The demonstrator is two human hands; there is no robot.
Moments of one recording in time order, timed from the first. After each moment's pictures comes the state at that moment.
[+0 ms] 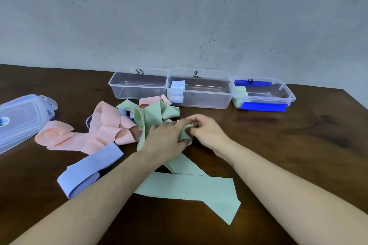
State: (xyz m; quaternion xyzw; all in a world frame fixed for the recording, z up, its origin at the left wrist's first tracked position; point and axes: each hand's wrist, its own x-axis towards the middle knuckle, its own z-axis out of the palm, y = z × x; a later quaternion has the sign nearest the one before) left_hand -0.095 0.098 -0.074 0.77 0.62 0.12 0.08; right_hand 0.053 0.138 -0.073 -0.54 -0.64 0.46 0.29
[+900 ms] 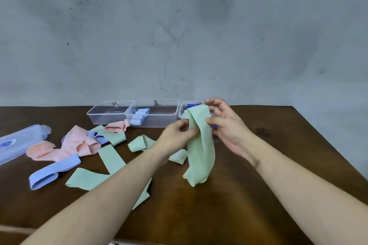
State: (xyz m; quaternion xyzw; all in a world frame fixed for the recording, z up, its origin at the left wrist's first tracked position) left_hand 0.163 0.052 0.020 0.57 0.57 0.43 0.40; right_hand 0.330 0.097 0.022 -0.27 -0.55 0.62 0.48
